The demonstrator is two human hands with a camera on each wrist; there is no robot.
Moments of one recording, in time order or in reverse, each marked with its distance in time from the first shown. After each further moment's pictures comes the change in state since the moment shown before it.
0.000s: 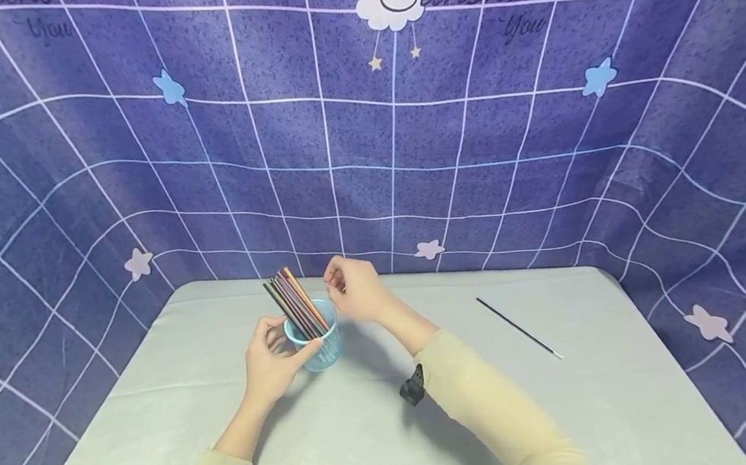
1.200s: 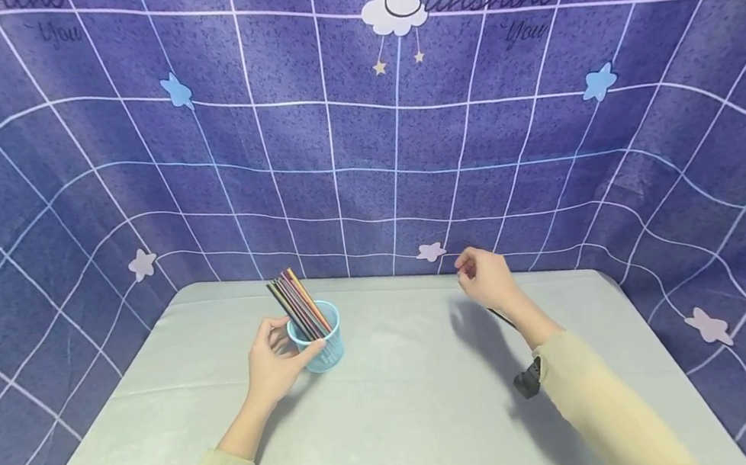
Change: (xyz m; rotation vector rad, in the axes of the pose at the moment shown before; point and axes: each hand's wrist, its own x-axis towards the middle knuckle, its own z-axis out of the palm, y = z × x) left_hand -0.001 0.001 -0.001 0.027 -0.006 -0.025; right_hand -0.098 0.123 -0.122 -0.244 0.140 0.224
